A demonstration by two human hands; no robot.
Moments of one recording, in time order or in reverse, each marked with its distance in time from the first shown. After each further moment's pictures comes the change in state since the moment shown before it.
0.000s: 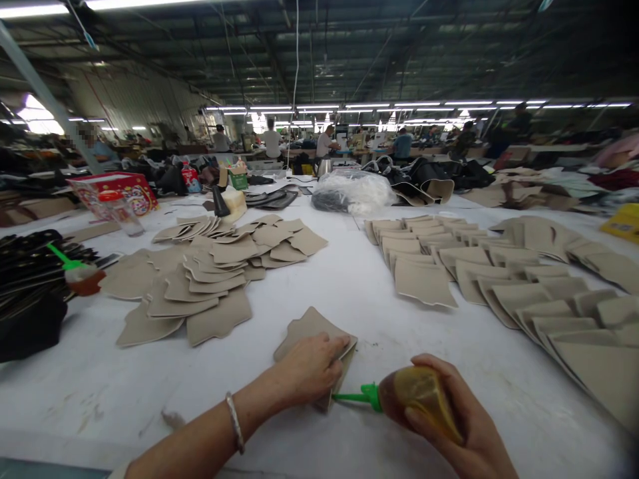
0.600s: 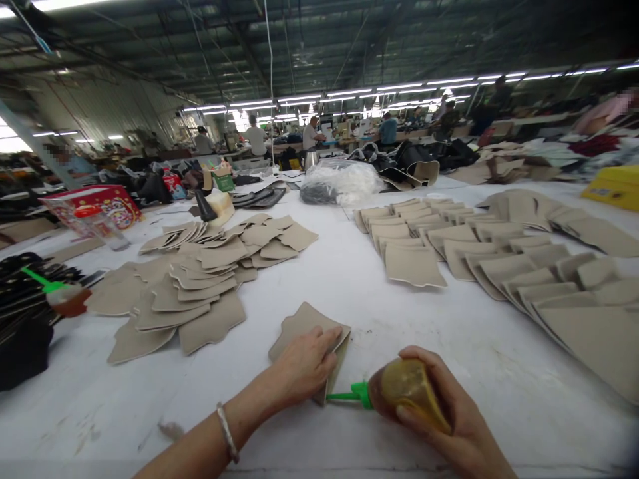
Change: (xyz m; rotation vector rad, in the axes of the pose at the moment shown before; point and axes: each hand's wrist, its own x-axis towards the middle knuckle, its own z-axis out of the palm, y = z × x) left_hand -0.001 0.003 0.001 -0.032 -0.040 -0.040; right_hand -0.013 0.013 0.002 0.130 -0.076 0.035
